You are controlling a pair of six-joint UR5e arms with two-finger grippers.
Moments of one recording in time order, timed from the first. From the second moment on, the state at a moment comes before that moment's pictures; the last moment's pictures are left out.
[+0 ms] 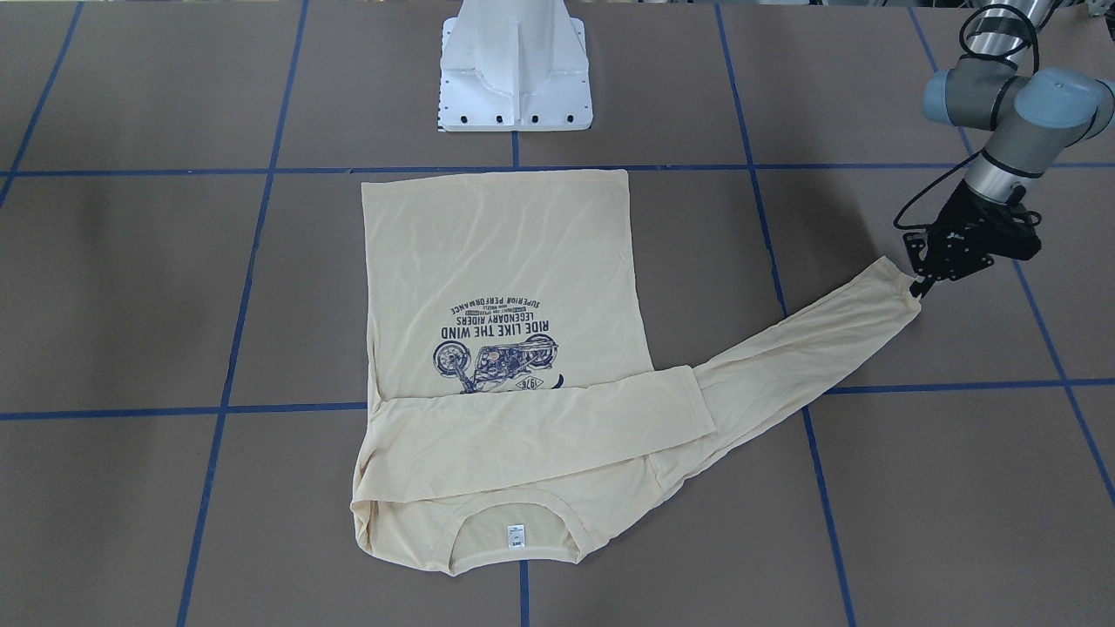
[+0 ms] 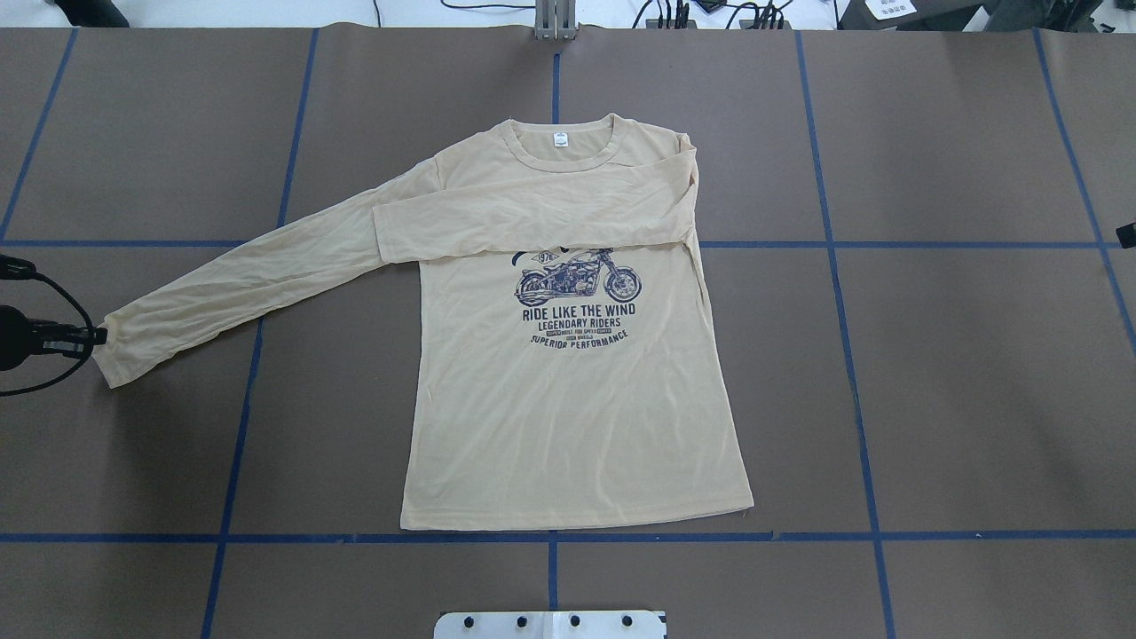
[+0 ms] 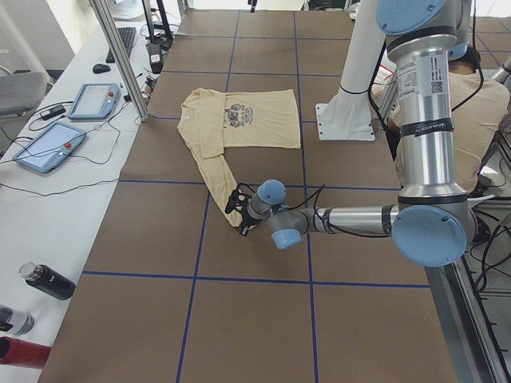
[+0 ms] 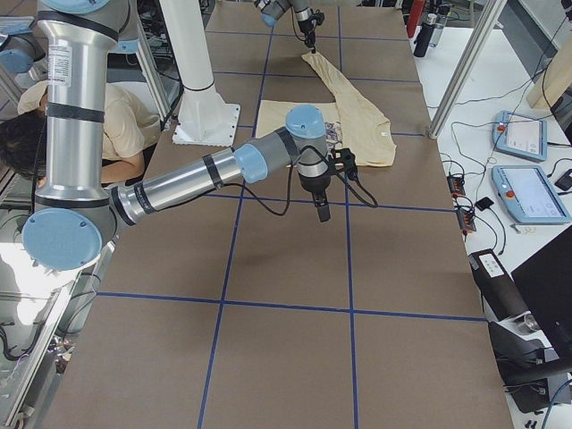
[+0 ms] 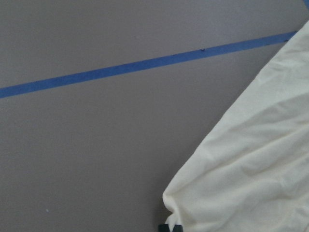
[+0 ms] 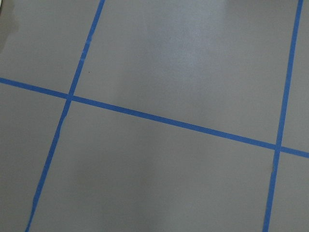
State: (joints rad) left arm -0.84 -1.41 -1.55 -2.71 -1.91 -0.81; right arm 1.32 -1.67 2.07 -1.48 2.25 0.28
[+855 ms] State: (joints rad) left arm -0.94 -1.74 -1.87 -1.97 -2.02 -0.68; right arm 1.32 -1.67 2.07 -1.48 2.25 0.28
